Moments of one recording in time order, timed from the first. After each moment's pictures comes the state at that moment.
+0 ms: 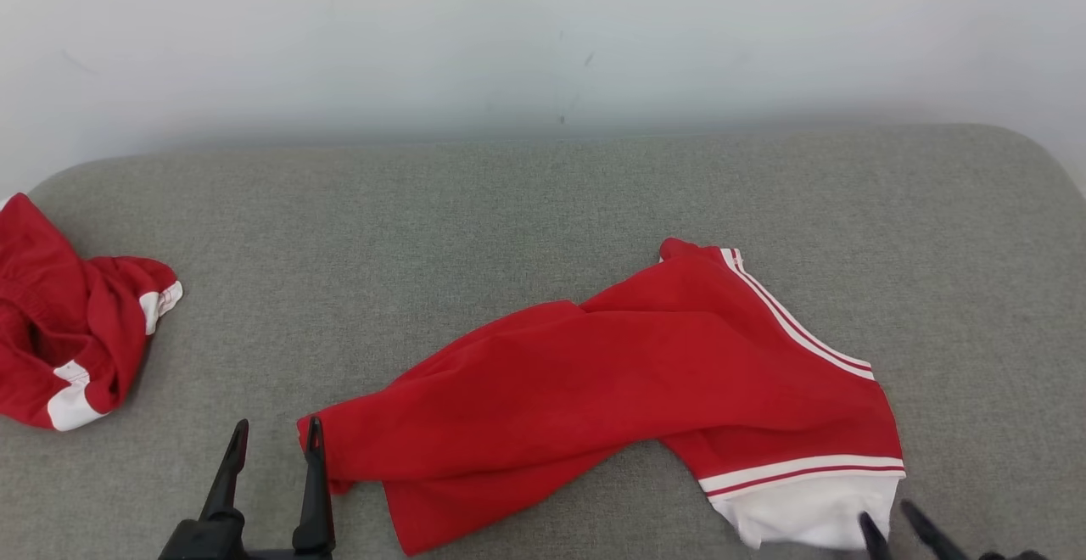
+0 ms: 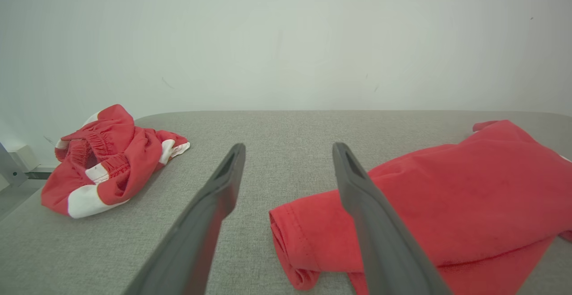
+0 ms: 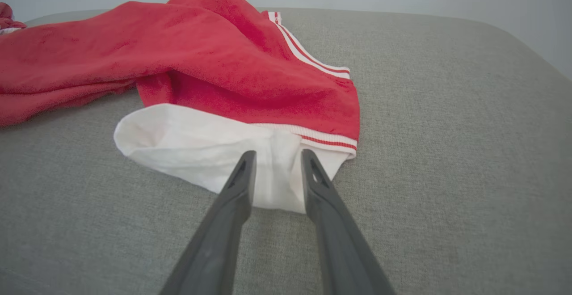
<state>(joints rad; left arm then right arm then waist) -0.01 0.05 0.00 0.17 -0.09 -0.05 -0.26 0.17 -0.45 0.18 0.27 0.38 0.13 -0.26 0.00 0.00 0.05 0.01</state>
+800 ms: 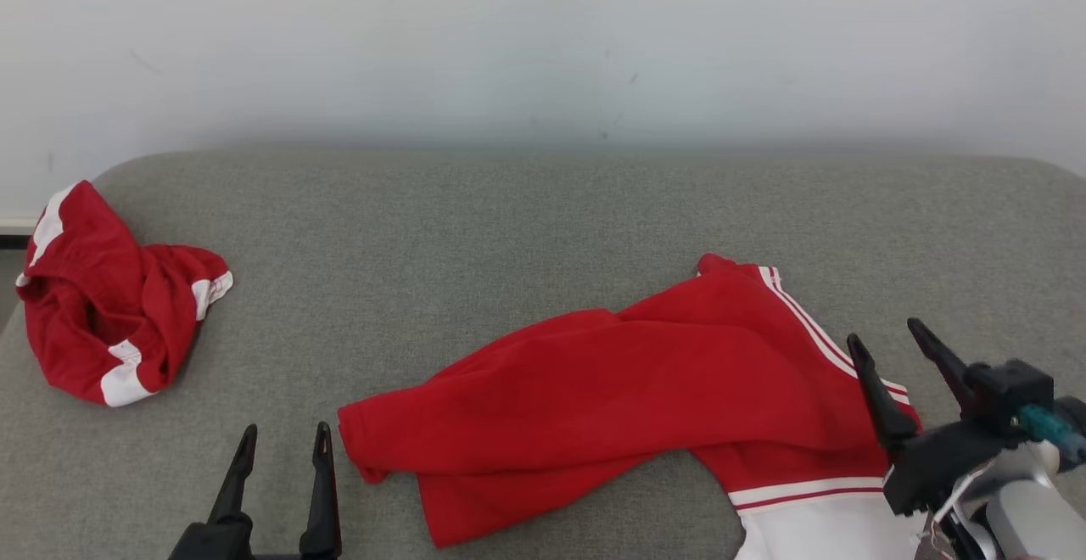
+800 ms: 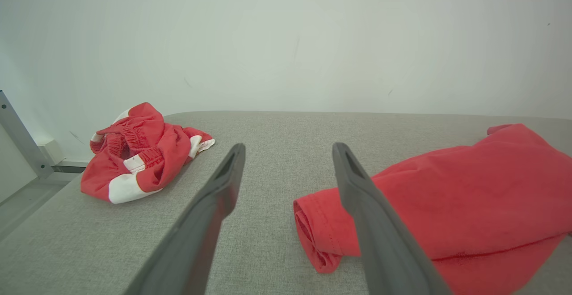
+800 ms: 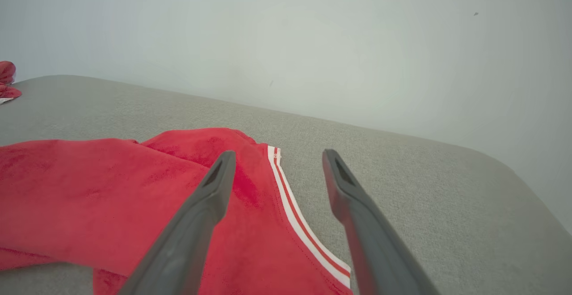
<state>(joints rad) -0.01 0.05 0.00 0.18 -0.09 -0.06 -0.26 -0.20 -0.48 0.21 0.40 0.36 0.13 -0.23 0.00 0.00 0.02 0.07</state>
